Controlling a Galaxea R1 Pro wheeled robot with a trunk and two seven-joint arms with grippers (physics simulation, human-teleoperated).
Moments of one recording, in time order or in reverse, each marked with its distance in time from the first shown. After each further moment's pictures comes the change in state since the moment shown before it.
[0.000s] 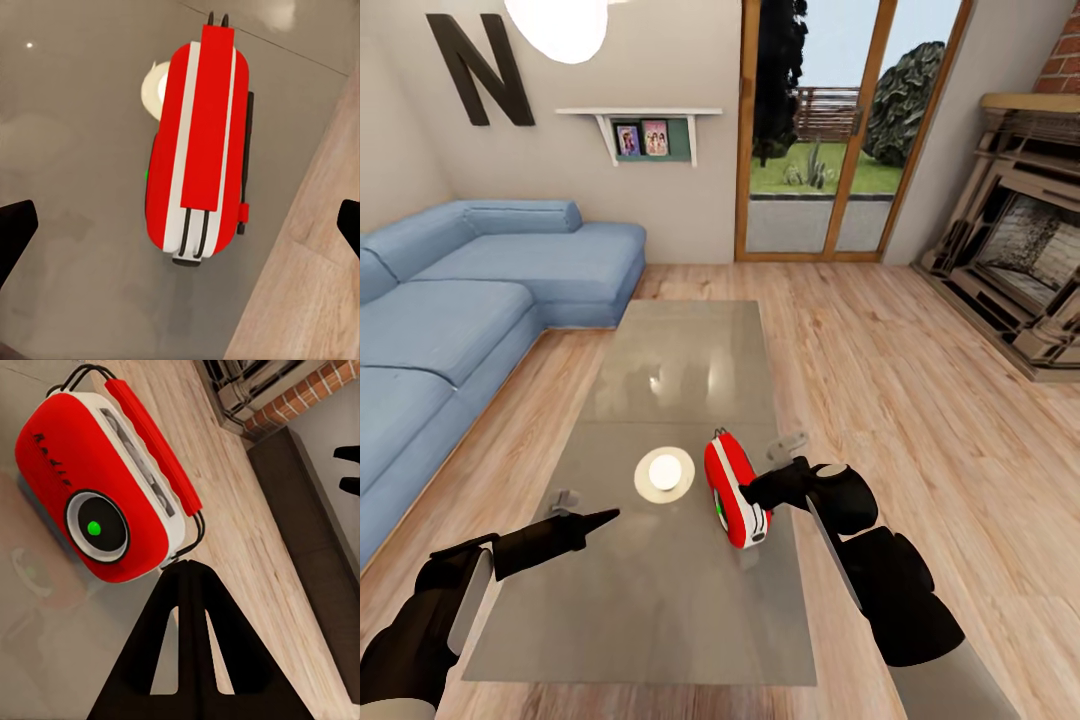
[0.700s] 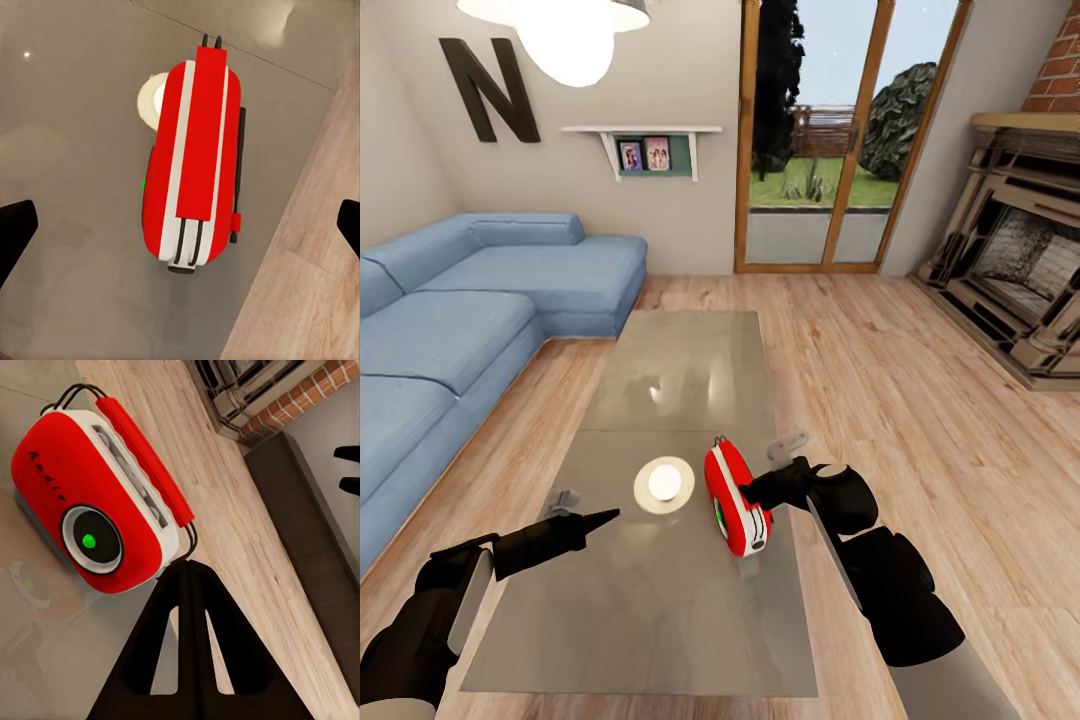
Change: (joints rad) left arm 0.000 0.000 -0.001 0.000 0.000 0.000 0.000; right arm 0.000 -0.001 0.000 0.000 0.000 0.000 -0.001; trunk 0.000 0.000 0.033
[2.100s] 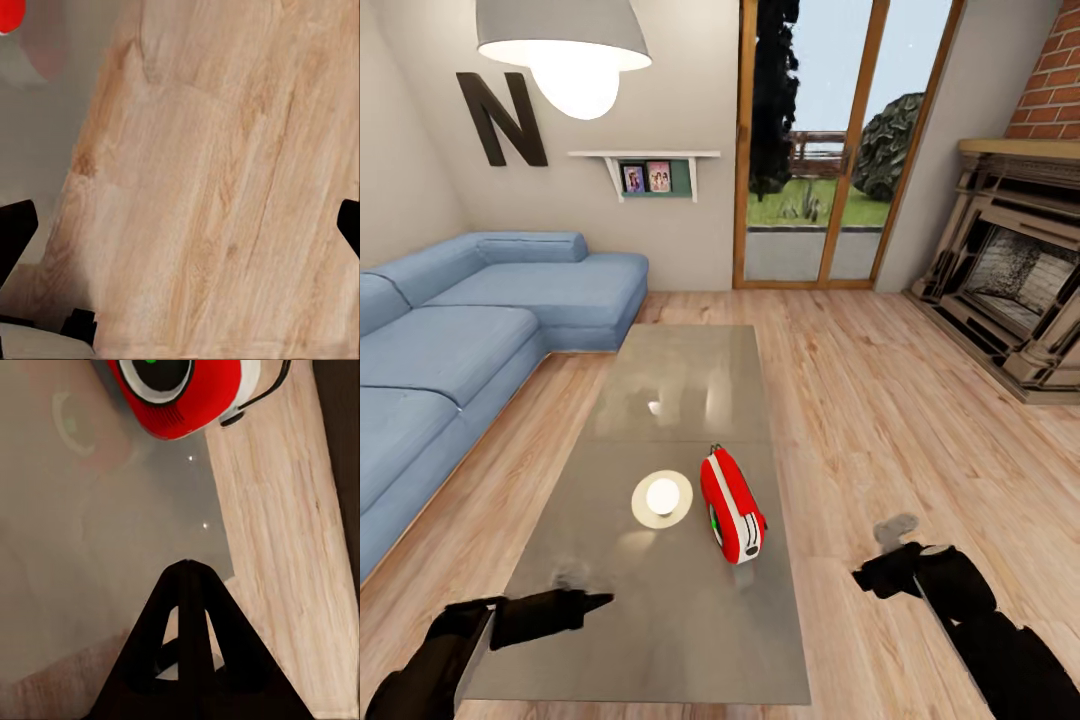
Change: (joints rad) left arm 0.036 0.011 0.000 0.318 -0.238 -0.093 -0.007; right arm 0.269 -0.299 -0.177 0.020 -0.006 0.000 0.000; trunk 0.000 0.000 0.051
